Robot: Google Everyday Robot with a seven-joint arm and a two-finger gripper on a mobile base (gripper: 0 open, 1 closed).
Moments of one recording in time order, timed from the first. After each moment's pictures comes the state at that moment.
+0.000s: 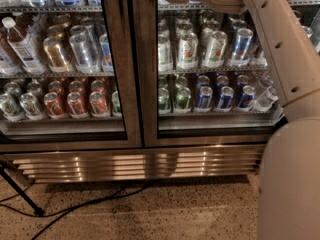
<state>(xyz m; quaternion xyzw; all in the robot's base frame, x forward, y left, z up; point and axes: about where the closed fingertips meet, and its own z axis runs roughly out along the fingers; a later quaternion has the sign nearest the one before) 0.683 0.057 1.089 -0.51 0.46 0.43 0.58</state>
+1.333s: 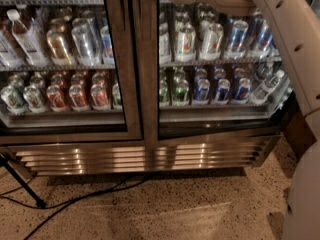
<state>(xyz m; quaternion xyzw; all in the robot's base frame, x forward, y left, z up) 0.663 0.054 1.098 -0.50 0.48 0.41 0.59</state>
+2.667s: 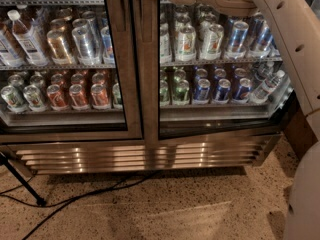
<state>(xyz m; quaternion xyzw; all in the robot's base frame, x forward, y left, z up) 0.662 0.051 1.098 -0.50 0.48 0.41 0.59</state>
